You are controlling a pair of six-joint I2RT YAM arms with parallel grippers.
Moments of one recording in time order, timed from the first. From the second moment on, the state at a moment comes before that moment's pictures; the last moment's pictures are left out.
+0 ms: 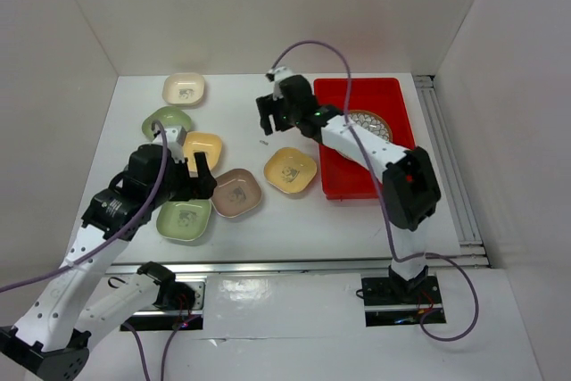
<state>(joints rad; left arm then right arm) -0.41 0.80 1.01 -0.85 -0.10 -0.40 0.60 1.87 1.60 -0.24 0.01 0.16</state>
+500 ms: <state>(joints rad) -0.41 0.80 0.97 -0.84 -0.10 -0.40 0.55 2.11 1.63 -0.40 0.06 -0.06</state>
